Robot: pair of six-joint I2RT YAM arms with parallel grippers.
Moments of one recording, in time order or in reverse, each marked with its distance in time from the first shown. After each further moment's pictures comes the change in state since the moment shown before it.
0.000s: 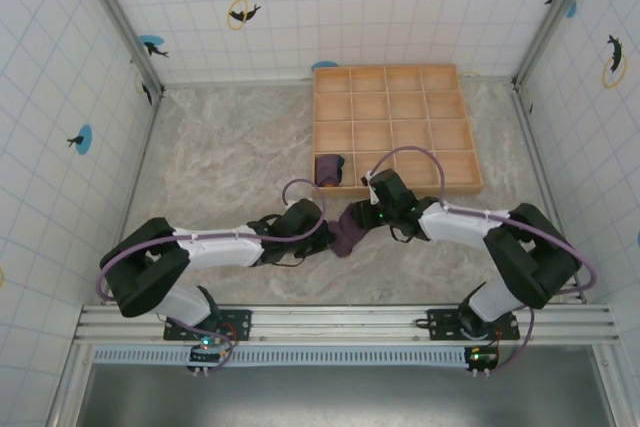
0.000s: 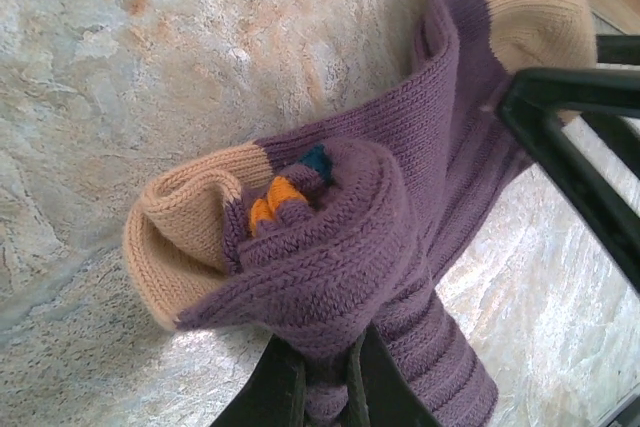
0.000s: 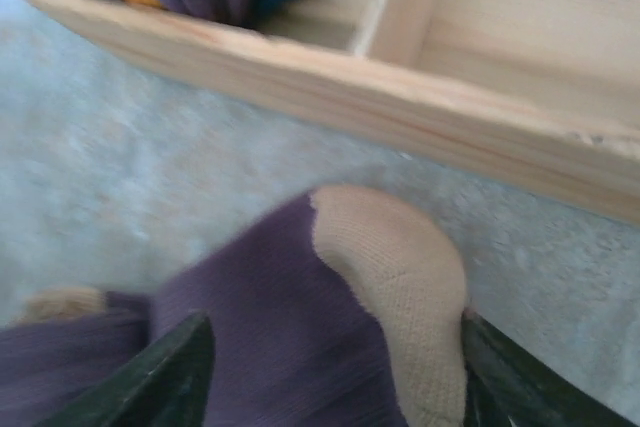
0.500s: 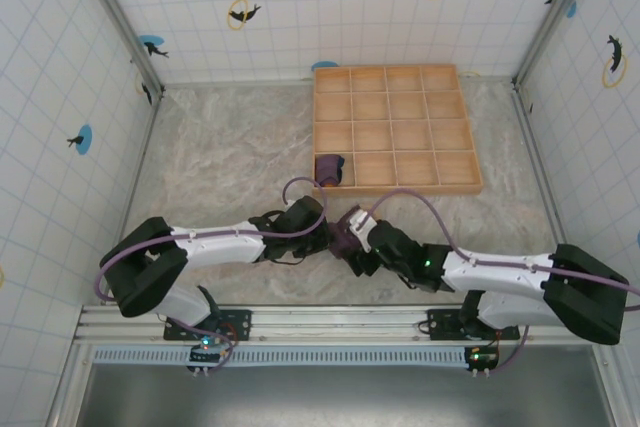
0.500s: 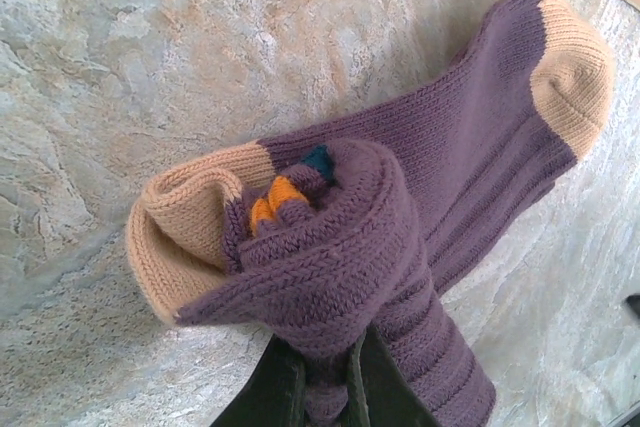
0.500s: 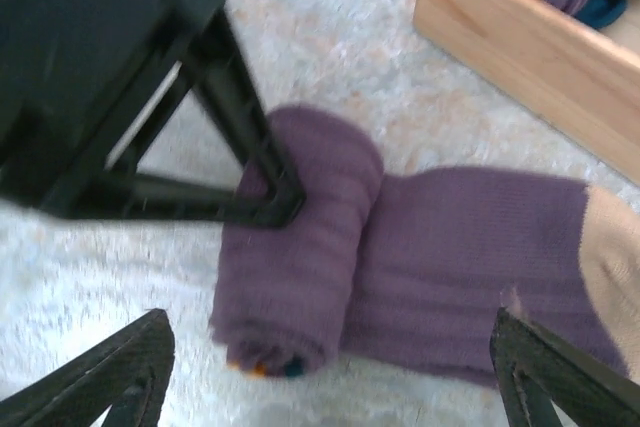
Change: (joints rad) left arm 0.000 0.000 0.054 -0.120 0.000 -0.012; right arm 0.401 -0.318 -0.286 0.145 0.251 -0.231
